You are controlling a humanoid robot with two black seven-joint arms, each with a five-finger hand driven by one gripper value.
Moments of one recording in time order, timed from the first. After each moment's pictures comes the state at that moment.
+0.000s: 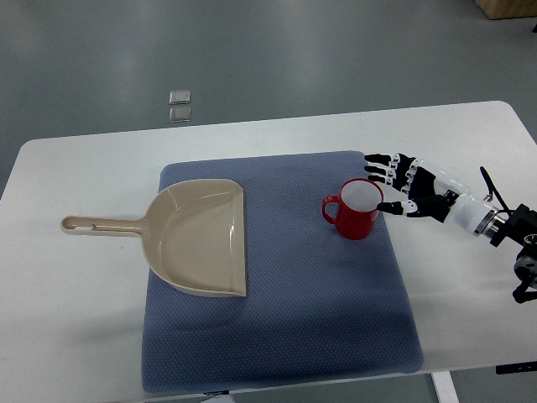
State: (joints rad) left arm -0.06 0.00 0.06 -0.25 0.08 -0.02 0.09; right arm 0.46 -0.40 0.85 0.77 -0.89 0.61 0.61
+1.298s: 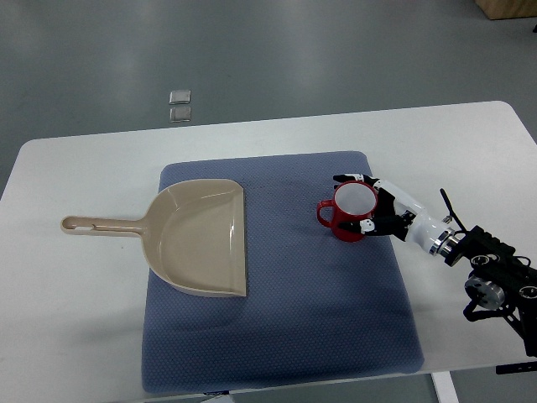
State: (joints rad) left arm -0.06 0.00 0.06 -0.25 0.08 -0.02 0.09; right arm 0.46 -0.25 0.76 0.74 -0.88 0.41 0.61
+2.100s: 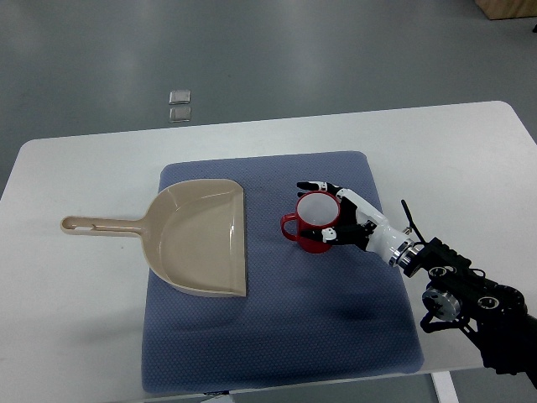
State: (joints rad) left arm -0.06 0.00 0.06 -0.25 0.08 -0.02 0.09; right arm 0.45 -0.11 0.73 0.75 -0.87 0.35 0.61
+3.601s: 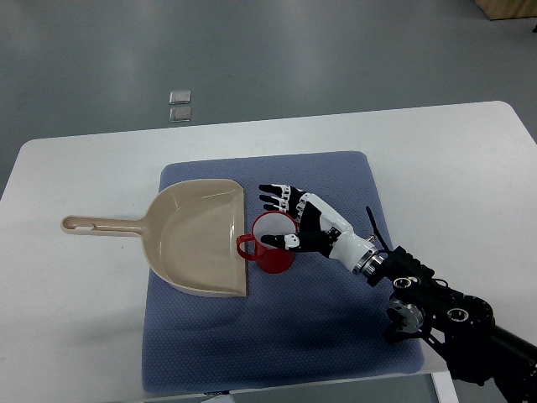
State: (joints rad) left arm -0.06 0.00 0.06 -0.25 0.08 -0.02 0.09; right arm 0.43 -0.04 0.72 0.84 -0.86 0.27 0.61
